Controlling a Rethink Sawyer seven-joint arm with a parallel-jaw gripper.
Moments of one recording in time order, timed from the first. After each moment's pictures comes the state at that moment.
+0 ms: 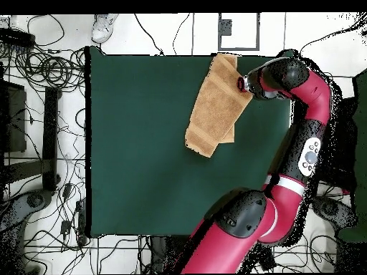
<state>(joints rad) -0.55 0.13 0.71 0.19 -0.48 1.42 1.09</state>
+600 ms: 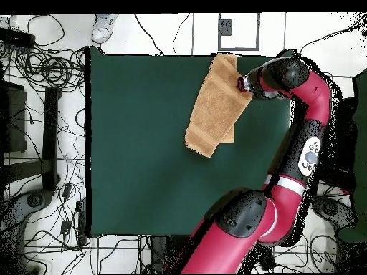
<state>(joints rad) -0.55 0.13 0.71 0.19 -0.47 1.42 1.09</state>
